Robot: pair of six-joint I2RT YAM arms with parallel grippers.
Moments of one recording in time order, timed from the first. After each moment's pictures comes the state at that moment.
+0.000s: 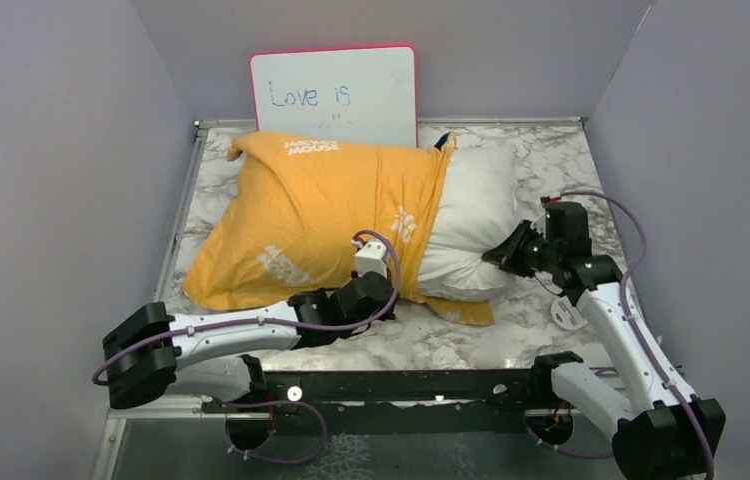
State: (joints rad) left arm -1.19 1.22 0.66 -0.05 -0.41 -0.76; right arm 0.14 0.93 0.72 -0.60 -0.36 0.64
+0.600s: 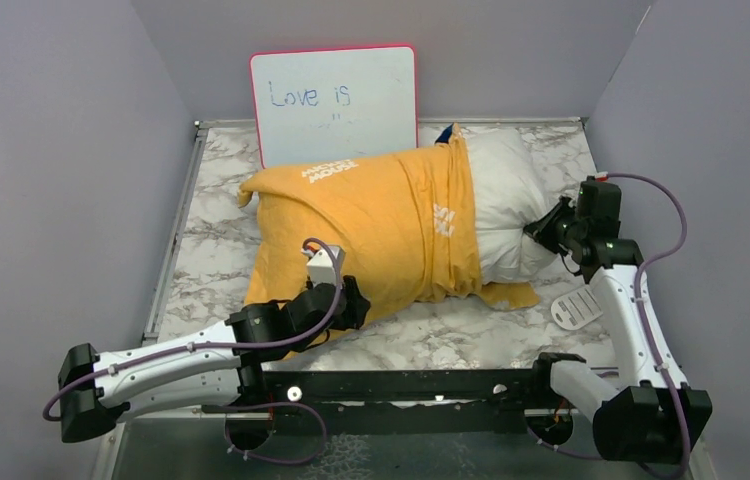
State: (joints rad) left arm -1.19 0.79 0.55 -0.40 -0.49 -0.88; right arm -0.07 1.03 0.89 -0.58 -0.09 0.59
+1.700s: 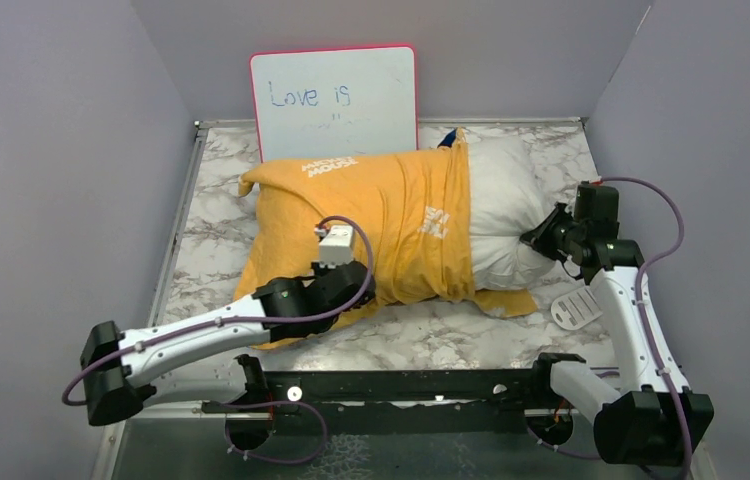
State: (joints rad) left arm -1.15 1.12 0.86 -0.61 -0.63 -0.81; right arm -0.06 0.99 0.89 -0.68 -0.12 0.54
